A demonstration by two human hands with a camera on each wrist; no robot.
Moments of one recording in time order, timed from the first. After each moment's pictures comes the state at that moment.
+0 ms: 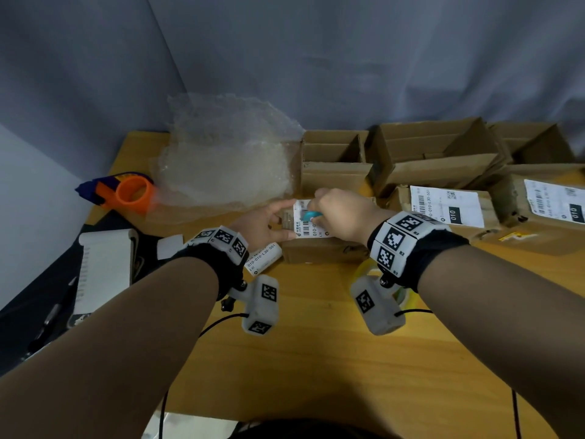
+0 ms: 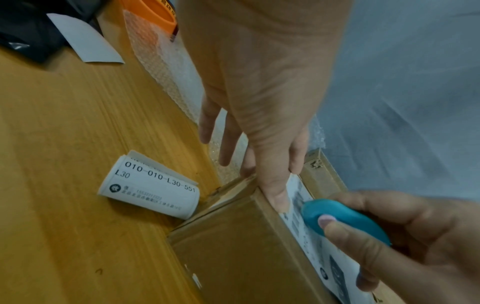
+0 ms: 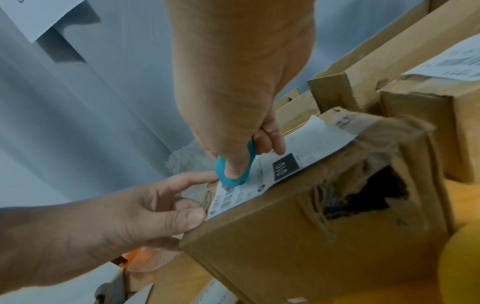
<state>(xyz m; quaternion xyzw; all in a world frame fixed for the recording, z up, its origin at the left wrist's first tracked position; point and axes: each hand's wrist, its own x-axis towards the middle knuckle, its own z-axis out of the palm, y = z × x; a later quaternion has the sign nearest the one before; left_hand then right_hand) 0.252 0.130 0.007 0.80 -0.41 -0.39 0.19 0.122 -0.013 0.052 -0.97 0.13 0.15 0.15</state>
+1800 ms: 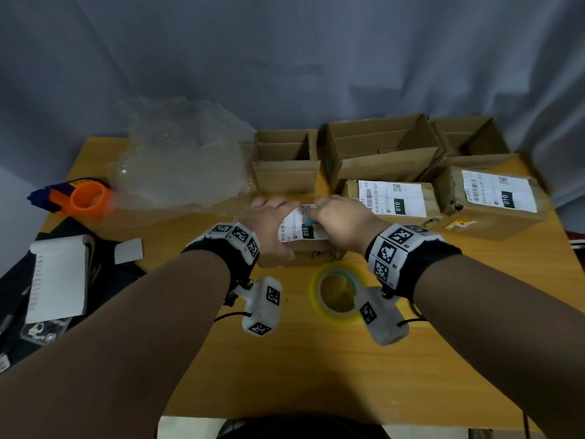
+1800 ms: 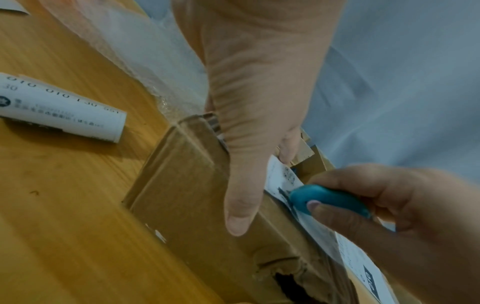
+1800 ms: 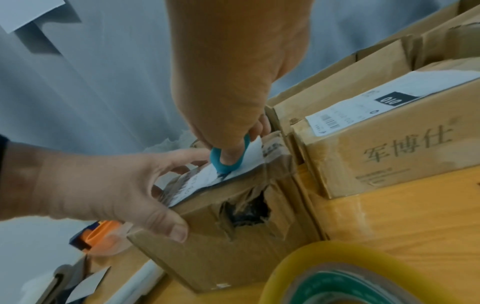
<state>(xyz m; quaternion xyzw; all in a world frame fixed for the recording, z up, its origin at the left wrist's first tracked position) 0.176 0.067 0.031 0.79 -0.56 -0.25 -0.03 0.042 -0.054 0.056 -0.97 0.13 0.18 0.07</state>
